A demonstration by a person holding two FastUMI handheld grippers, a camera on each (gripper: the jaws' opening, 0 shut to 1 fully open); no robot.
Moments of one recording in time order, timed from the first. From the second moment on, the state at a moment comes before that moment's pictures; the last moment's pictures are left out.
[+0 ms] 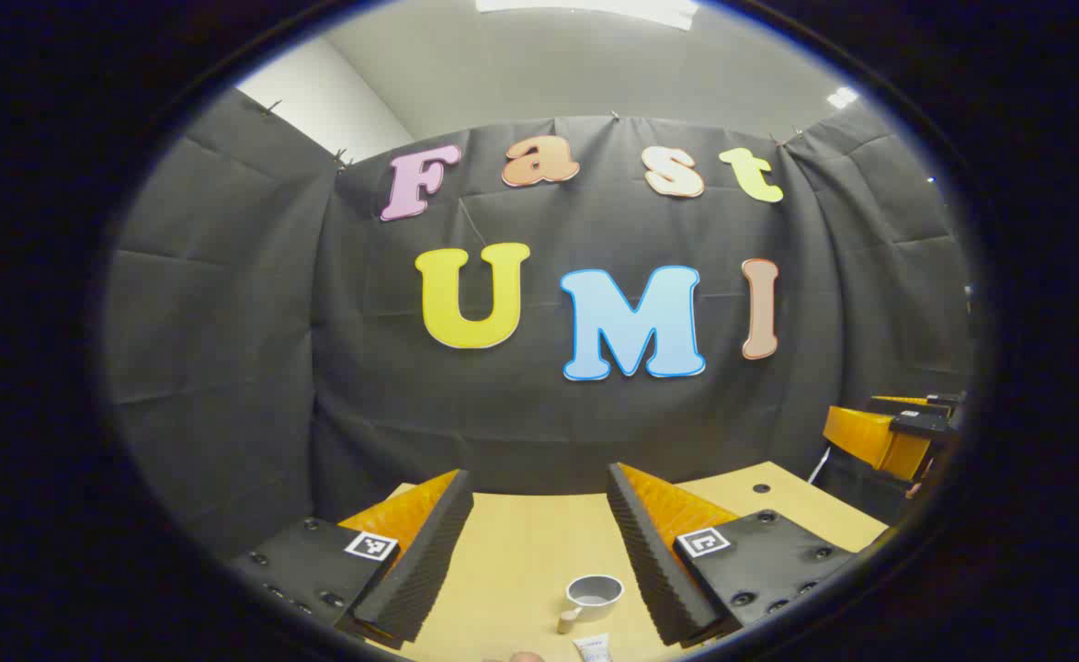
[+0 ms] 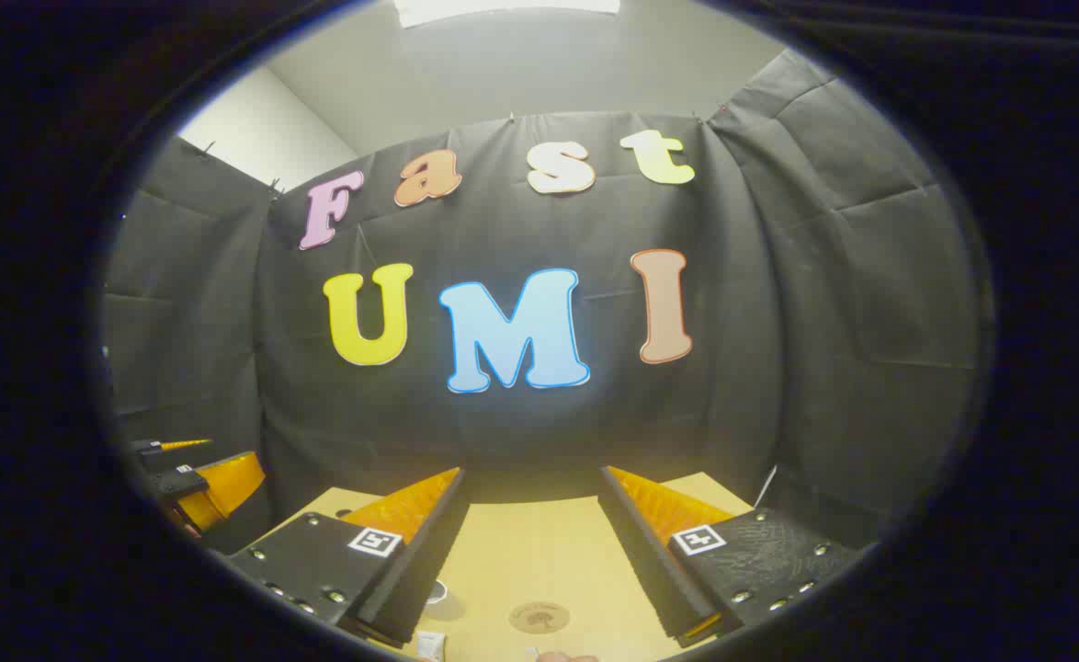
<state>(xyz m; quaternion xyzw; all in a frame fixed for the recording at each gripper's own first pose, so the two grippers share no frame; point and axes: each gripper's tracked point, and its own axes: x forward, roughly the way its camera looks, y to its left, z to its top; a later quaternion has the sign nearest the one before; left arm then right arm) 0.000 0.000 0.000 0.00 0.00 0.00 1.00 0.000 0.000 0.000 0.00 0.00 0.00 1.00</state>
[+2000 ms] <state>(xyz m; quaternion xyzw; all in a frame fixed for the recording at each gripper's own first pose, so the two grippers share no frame) 0.000 -0.045 -0.217 -0.03 0.30 -0.05 0.95 -0.005 0.009 -0.182 -0.02 0.30 0.02 0.95</state>
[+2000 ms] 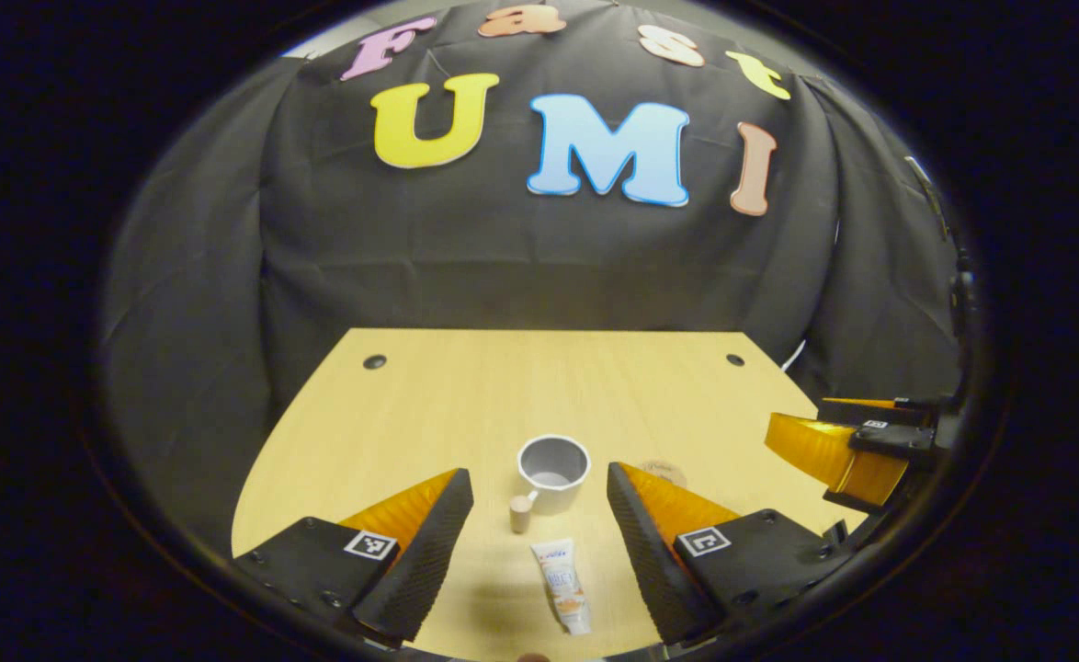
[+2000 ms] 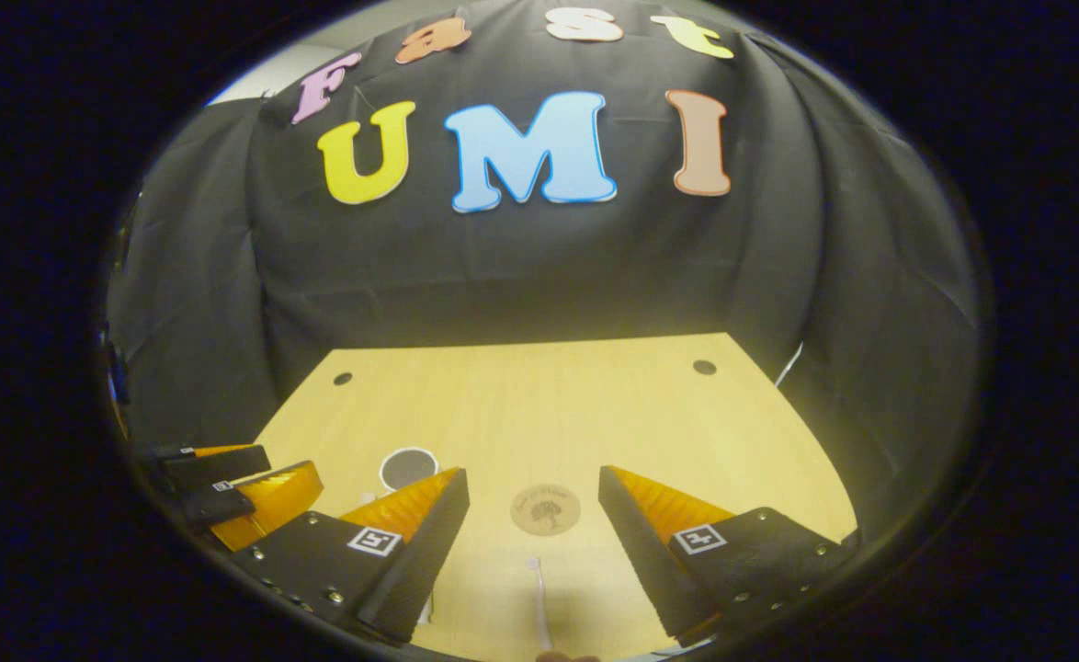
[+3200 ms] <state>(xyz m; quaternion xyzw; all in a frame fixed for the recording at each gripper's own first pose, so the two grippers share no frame) -0.067 -0.073 -0.431 -0.05 0.59 -0.05 0.81 -0.082 0.005 -0.376 -0.02 0.60 0.02 0.80</state>
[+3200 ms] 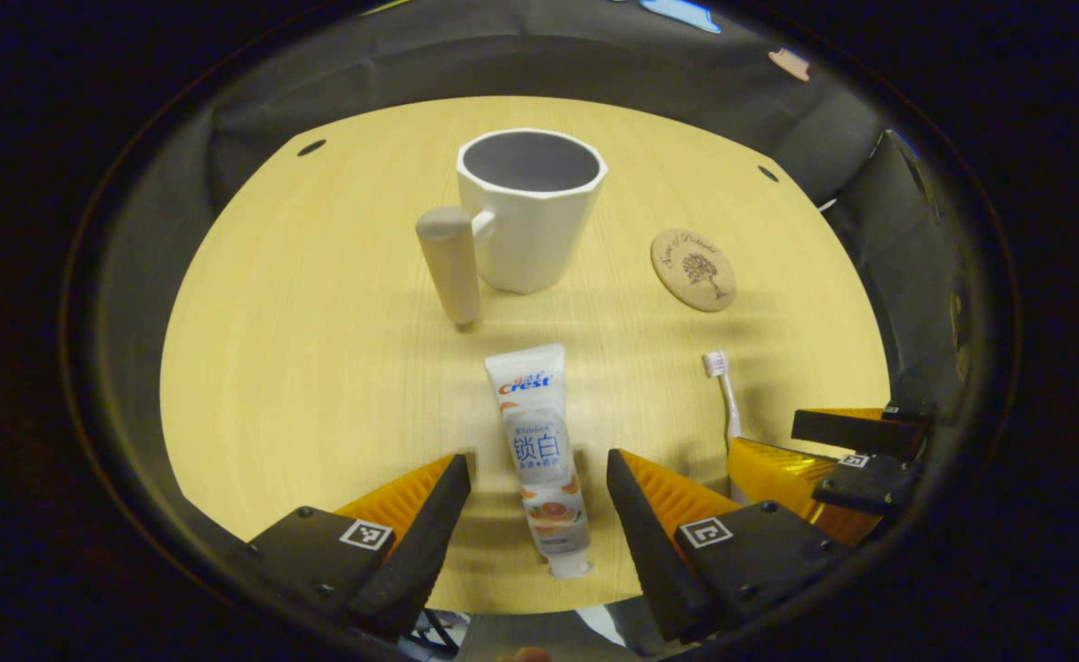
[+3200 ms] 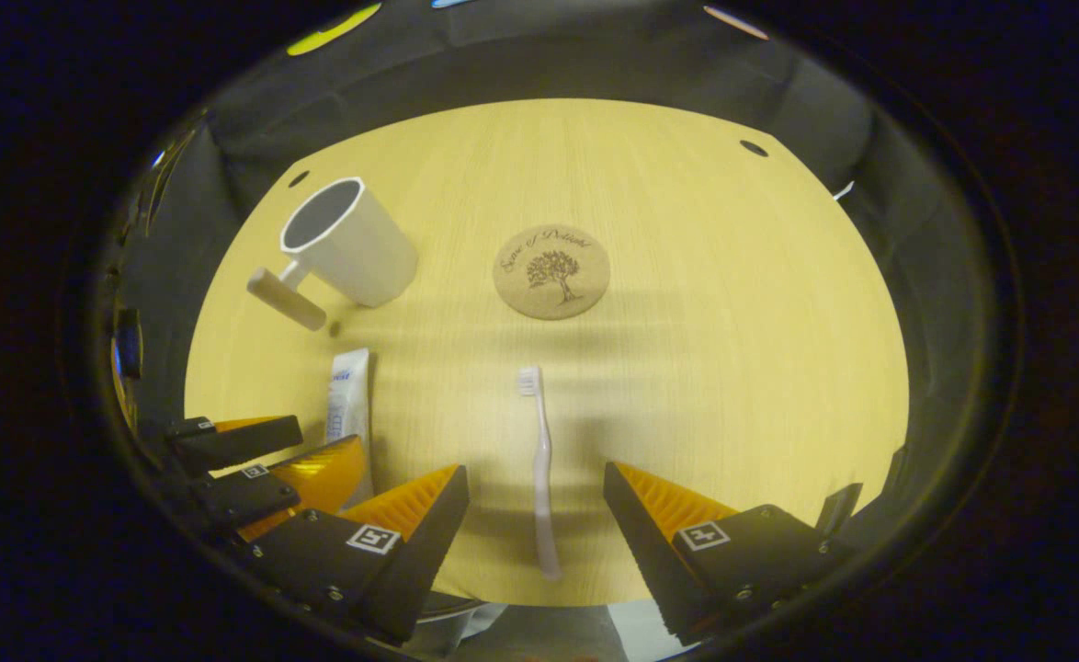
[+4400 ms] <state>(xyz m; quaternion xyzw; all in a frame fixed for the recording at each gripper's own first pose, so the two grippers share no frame) -0.071 -0.066 -0.460 0.00 0.67 -0.02 0.74 -0.080 -0.003 -0.411 -0.04 0.68 0.01 0.74</state>
